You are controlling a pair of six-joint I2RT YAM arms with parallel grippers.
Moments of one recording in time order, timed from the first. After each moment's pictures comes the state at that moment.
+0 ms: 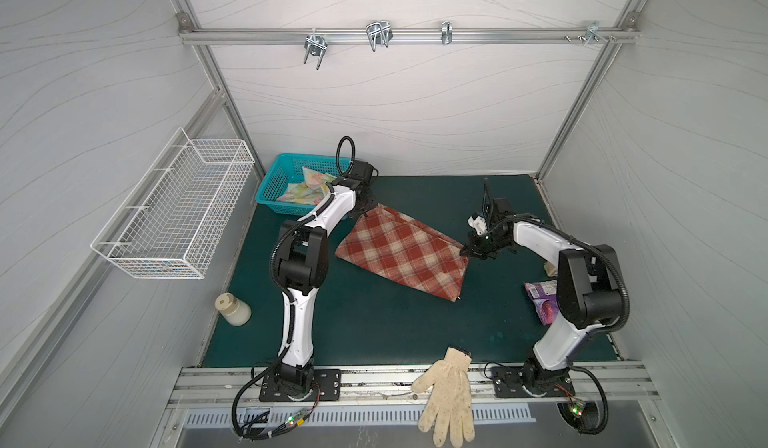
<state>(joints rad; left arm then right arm) -0.28 2.14 1.83 -0.76 -0.11 -0.72 0.22 1.74 1.15 -0.67 -0.49 0.25</state>
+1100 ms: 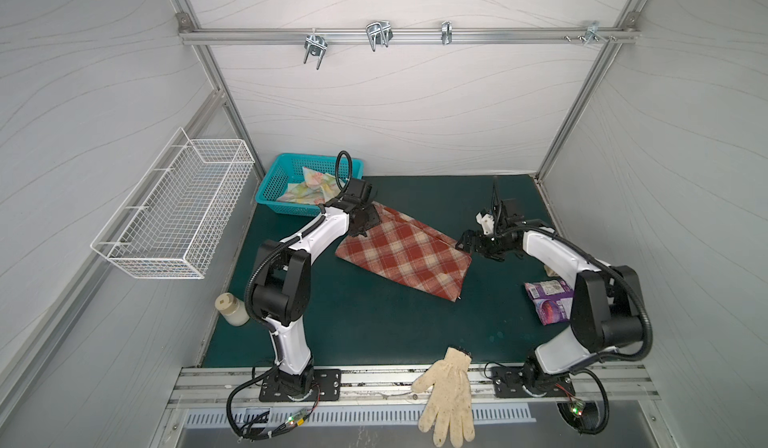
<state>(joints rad) -0.34 1.80 1.36 -0.56 -0.01 -0.71 0.25 1.55 1.01 -0.59 -0.42 0.31</state>
